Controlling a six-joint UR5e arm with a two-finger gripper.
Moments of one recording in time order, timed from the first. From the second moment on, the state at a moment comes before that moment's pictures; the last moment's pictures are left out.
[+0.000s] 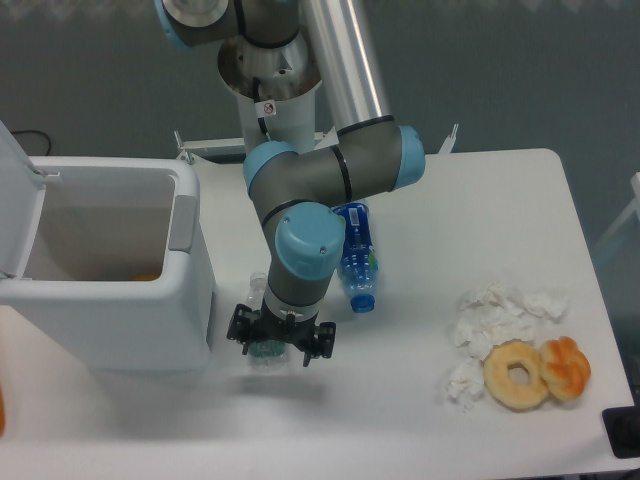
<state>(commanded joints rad) 2.32 -2.09 -1.61 -0.94 1.36 0.46</state>
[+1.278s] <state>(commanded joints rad) 2.29 -2.12 -1.62 -0.94 1.40 0.46</state>
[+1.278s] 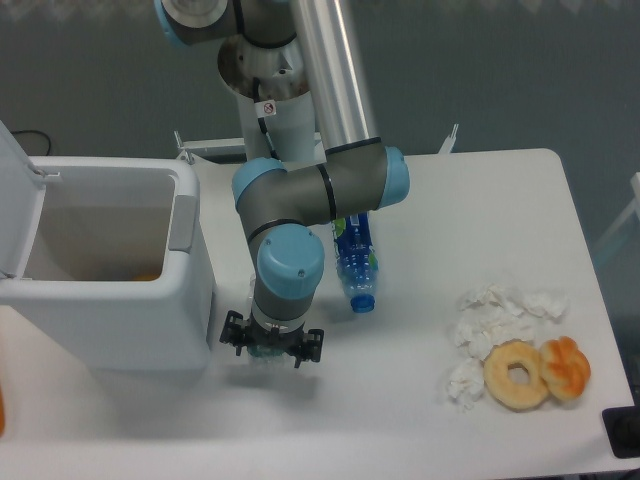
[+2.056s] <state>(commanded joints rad) 2.28 -2.13 -1.60 -0.94 1.43 0.46</state>
